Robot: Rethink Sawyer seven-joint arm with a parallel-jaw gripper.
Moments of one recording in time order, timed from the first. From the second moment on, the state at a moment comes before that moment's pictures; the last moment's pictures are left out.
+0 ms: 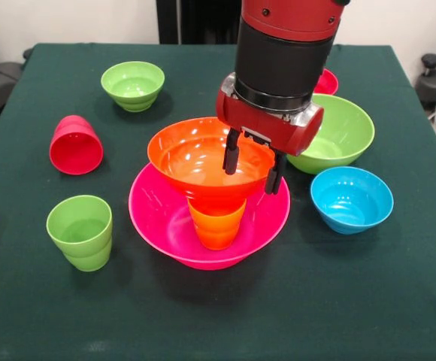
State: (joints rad) arm -0.21 -0.42 0.13 1.07 -0.28 0.85 2.37
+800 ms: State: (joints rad) arm -0.20 -0.47 0.12 1.11 -0.28 0.85 2.37
